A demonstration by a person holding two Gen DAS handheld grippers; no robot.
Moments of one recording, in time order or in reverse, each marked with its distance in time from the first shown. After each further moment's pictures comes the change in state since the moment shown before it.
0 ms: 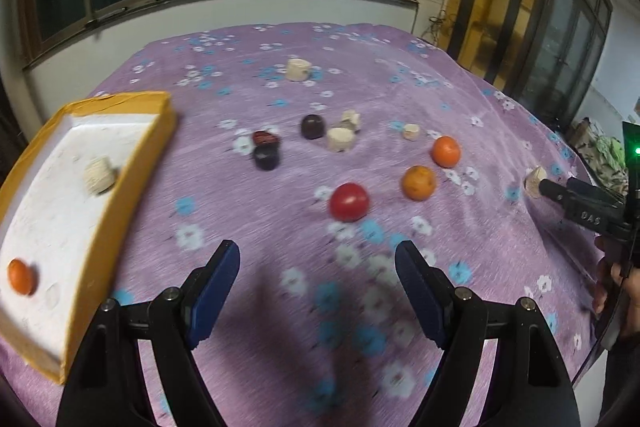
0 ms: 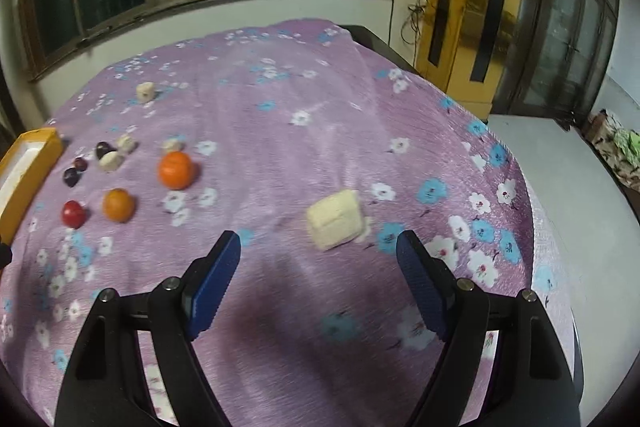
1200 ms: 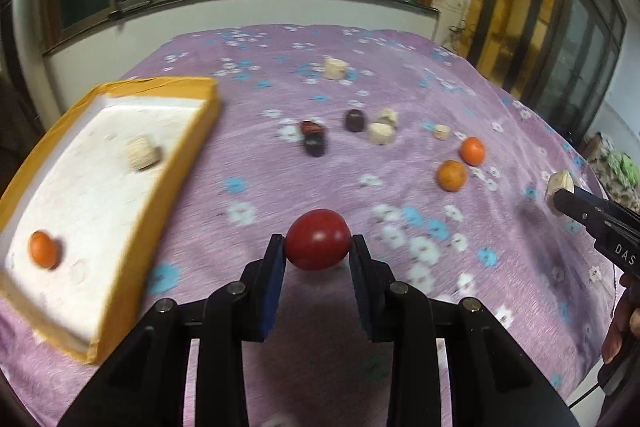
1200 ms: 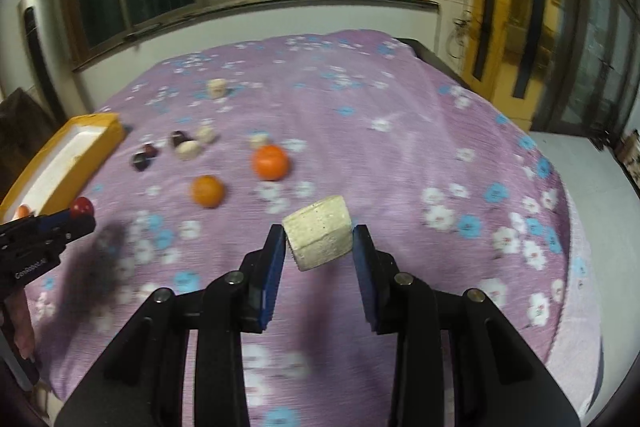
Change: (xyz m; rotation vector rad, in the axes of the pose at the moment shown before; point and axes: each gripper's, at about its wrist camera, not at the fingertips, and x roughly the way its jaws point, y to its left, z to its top) left arm -0.029 0.044 -0.021 -0.068 -0.021 0.071; right arm -0.045 0.069 -0.017 -0.084 -0.047 0.178
